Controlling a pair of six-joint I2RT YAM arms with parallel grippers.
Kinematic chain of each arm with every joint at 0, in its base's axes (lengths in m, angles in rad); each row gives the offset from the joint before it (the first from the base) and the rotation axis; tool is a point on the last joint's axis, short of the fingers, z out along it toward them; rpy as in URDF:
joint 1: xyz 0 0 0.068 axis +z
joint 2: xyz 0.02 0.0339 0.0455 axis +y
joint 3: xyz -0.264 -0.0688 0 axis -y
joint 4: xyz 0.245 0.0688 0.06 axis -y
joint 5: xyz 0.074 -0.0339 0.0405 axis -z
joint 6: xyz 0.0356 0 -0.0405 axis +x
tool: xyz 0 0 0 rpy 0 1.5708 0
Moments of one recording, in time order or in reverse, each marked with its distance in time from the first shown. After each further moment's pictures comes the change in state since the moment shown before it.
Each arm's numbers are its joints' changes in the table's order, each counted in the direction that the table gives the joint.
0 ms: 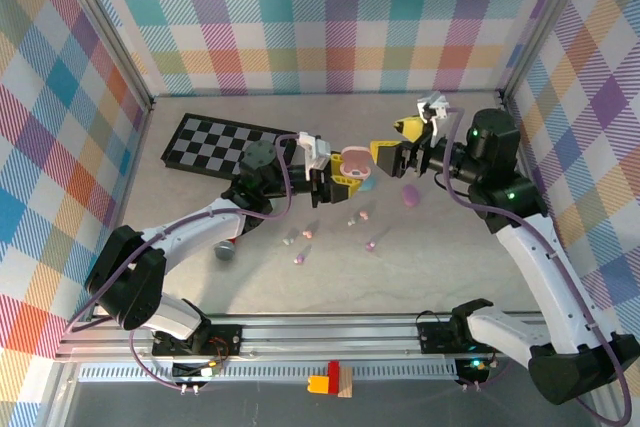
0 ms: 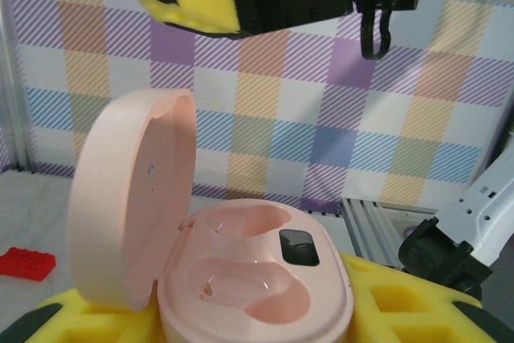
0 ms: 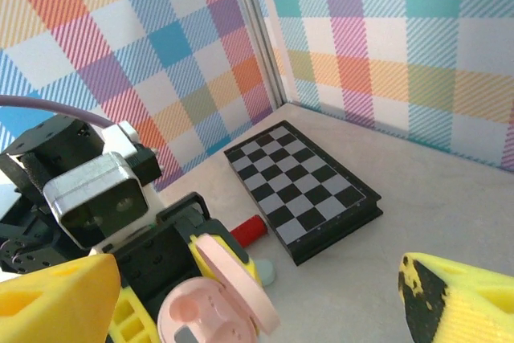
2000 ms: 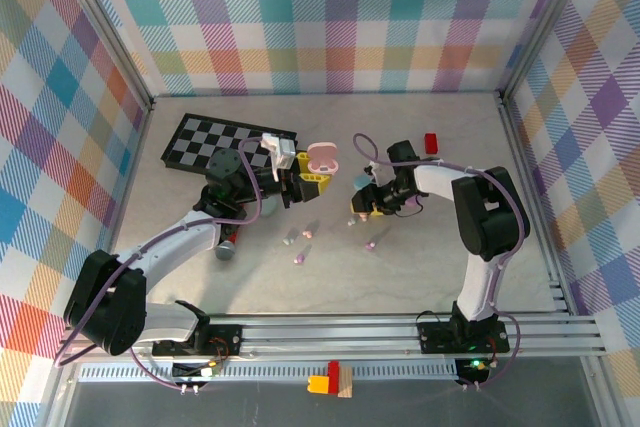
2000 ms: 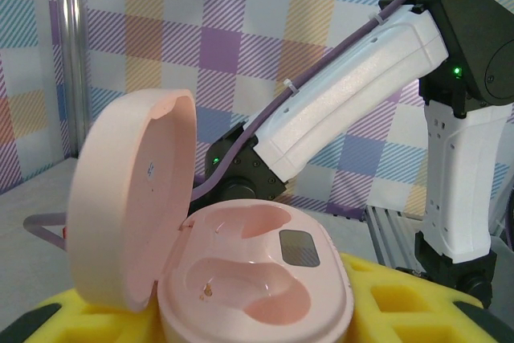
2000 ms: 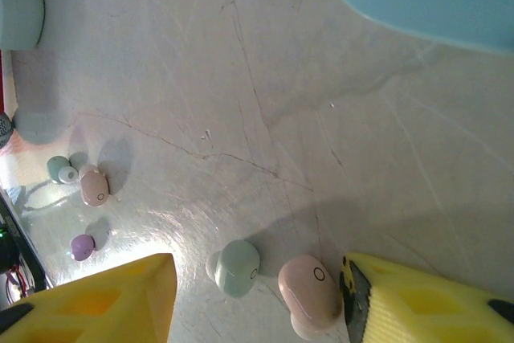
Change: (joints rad) left arm 0.142 -0.156 -0.148 0.029 0.033 -0.051; right arm 0.018 0.875 -0.071 -0.147 -0.058 -0.035
